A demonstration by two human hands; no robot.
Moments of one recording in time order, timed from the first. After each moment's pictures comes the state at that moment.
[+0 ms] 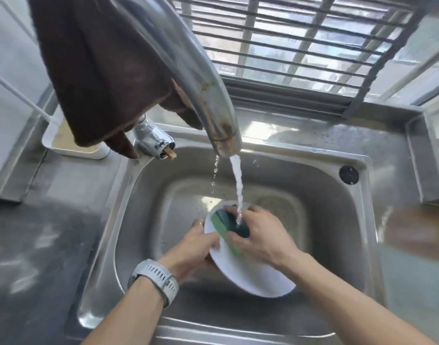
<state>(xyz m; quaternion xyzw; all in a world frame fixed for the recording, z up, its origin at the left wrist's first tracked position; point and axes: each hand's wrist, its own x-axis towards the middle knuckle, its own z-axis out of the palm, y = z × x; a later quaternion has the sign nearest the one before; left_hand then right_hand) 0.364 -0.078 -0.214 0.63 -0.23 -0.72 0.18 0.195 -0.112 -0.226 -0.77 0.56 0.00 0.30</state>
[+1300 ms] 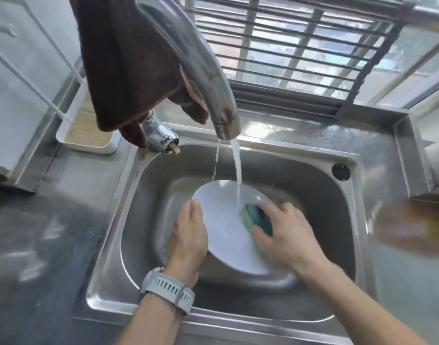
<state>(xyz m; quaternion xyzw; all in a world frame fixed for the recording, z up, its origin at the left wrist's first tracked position) 0.351 -0.064 -0.194 0.73 -0.24 -0.52 0.39 0.166 -0.086 -0.187 -0.74 0.65 -0.01 0.20</state>
